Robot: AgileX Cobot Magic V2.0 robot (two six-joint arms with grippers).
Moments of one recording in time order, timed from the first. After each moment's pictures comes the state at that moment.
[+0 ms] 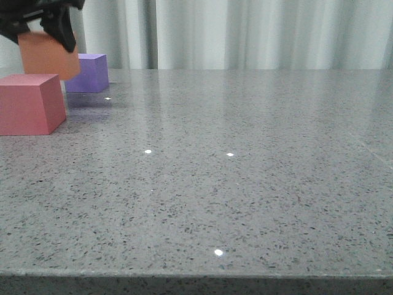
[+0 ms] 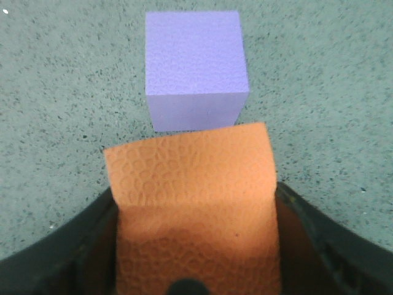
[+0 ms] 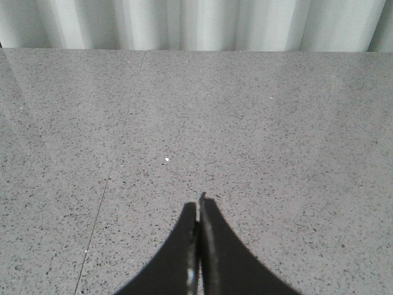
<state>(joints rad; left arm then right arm) -0.24 1.75 -1.48 0.06 0.64 -0.19 0.01 0.71 -0.54 -0.18 0.19 0.19</state>
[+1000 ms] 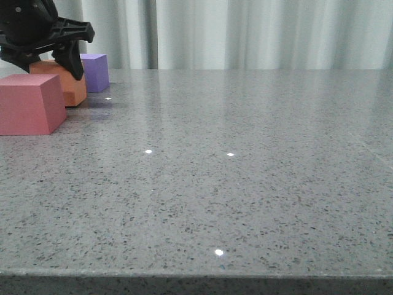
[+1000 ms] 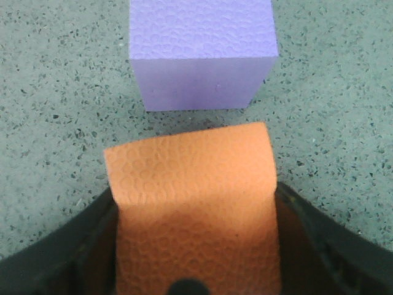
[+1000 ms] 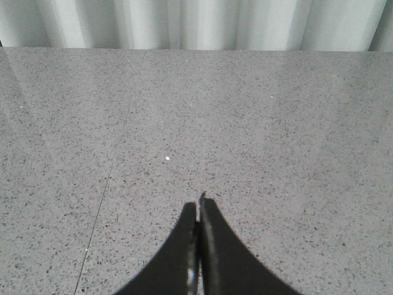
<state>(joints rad) -0.24 1.84 -1.48 0.05 0.62 -0.19 0.01 0.71 -0.53 -0.18 0.19 0.19</state>
